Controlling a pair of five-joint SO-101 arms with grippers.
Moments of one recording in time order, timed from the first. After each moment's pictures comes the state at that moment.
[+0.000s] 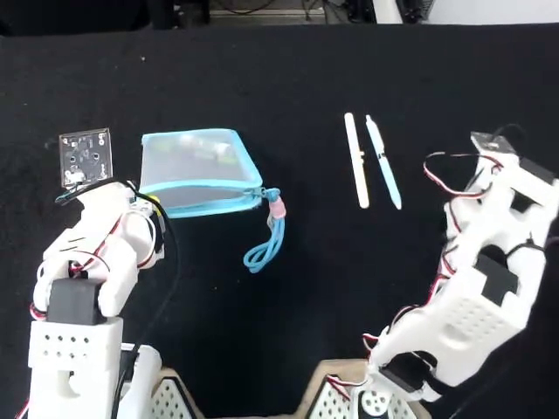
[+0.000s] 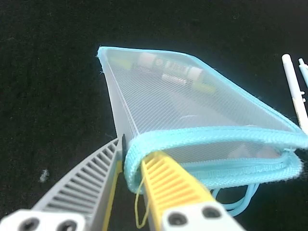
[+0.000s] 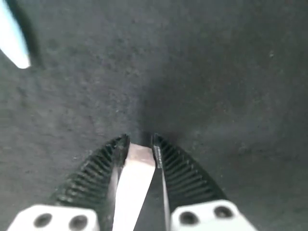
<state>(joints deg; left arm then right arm) -1.6 -67.5 51.2 62.1 8.7 37.3 22.7 4.6 73.5 30.5</state>
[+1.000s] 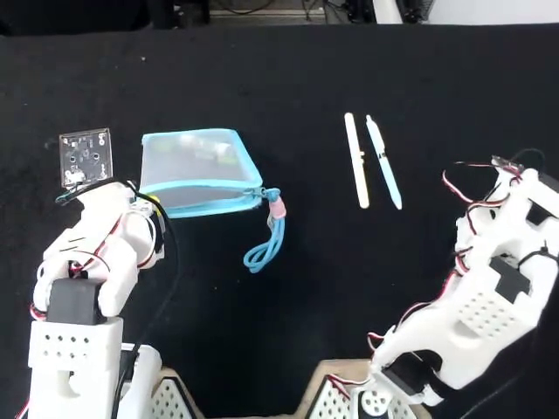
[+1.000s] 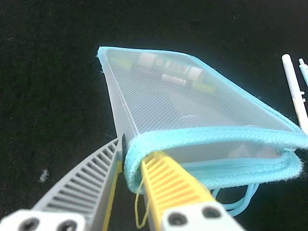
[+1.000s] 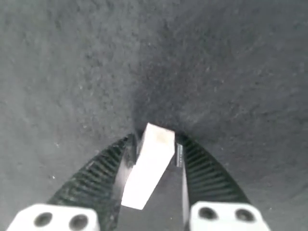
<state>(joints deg) -1.6 -67.5 51.2 62.1 8.7 41.5 27.1 3.5 77.4 24.4</state>
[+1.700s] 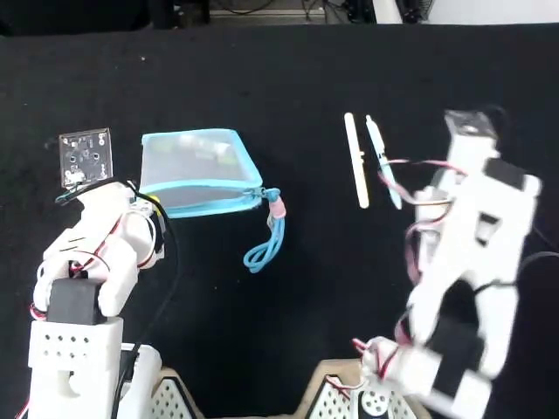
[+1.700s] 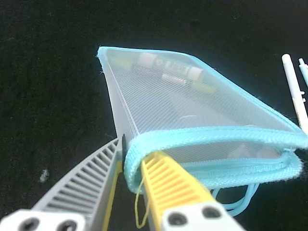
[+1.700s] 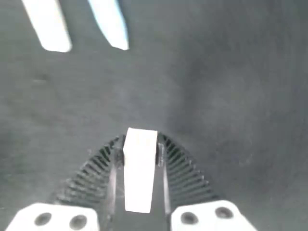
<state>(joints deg) -1.6 -67.5 51.2 62.1 8.7 22.5 -14.2 24.7 75.8 19.9</state>
